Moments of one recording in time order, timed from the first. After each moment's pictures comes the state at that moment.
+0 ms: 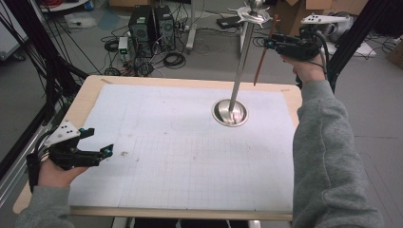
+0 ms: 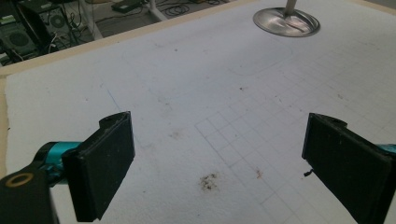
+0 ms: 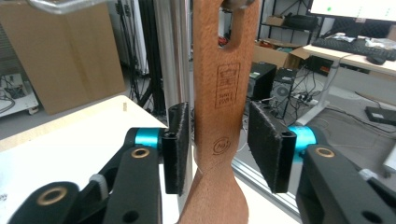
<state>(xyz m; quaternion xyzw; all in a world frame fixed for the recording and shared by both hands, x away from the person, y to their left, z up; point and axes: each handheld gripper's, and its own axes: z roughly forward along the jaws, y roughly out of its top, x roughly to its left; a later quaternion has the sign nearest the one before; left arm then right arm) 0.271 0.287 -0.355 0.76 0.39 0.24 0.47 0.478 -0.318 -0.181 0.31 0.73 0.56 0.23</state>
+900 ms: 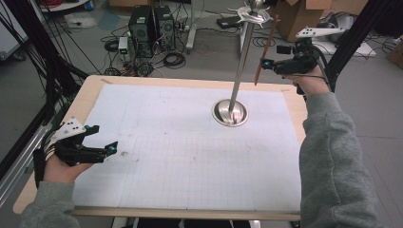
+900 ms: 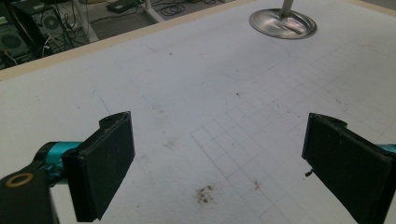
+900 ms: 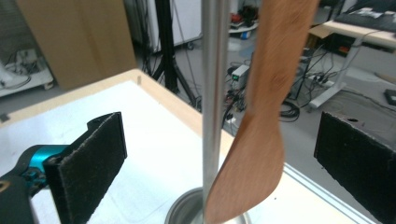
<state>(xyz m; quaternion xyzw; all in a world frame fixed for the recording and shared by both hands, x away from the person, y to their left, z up) 0.281 0.277 -0.353 0.76 0.38 0.23 0.47 0.457 -0.314 -0.201 0.30 0.76 0.53 0.20</state>
